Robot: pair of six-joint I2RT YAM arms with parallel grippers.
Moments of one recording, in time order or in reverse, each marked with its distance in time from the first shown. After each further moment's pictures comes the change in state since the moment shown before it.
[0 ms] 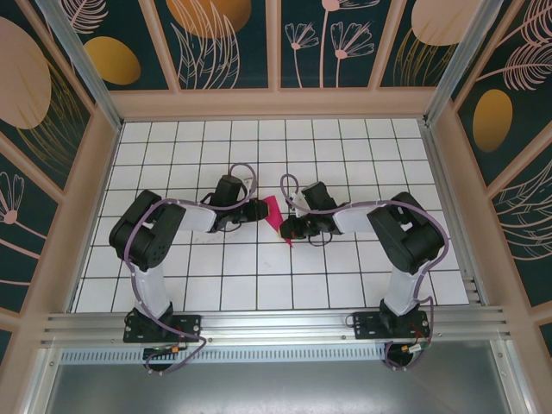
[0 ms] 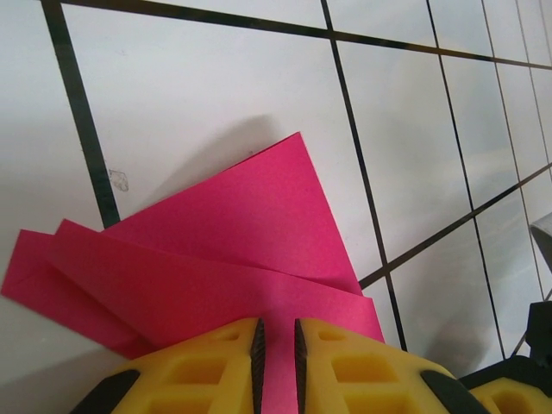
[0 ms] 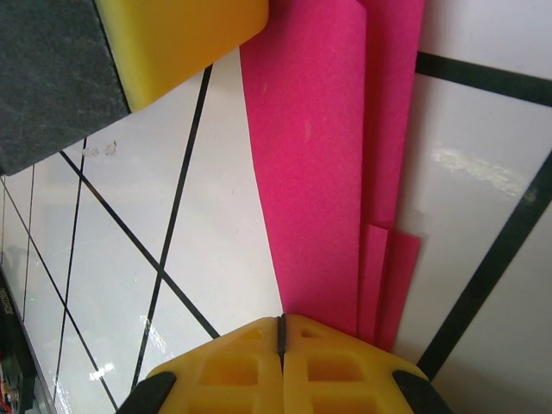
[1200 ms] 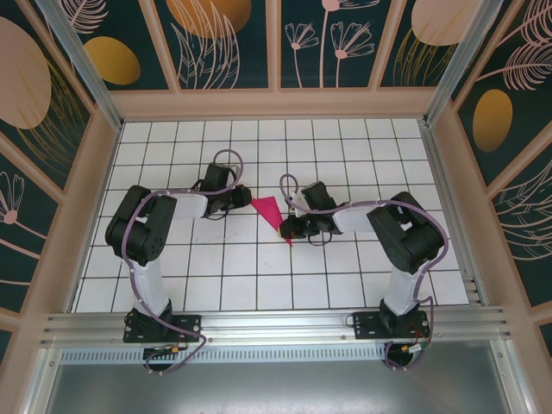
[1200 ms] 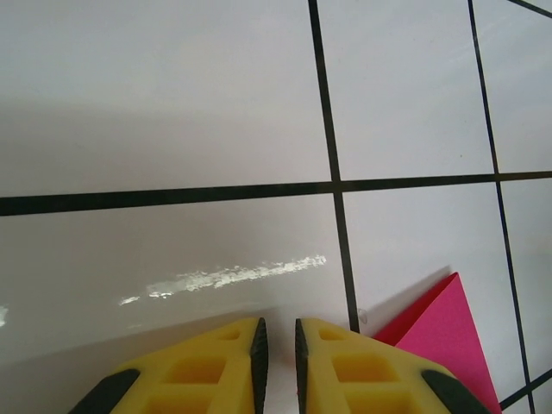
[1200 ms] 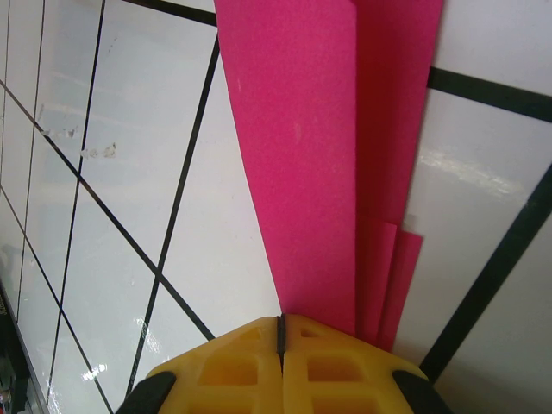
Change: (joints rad) left arm 0.126 0.019 0.111 -0.172 -0.153 0.079; right arm -0.002 0.003 -0.001 0.006 0.007 -0.013
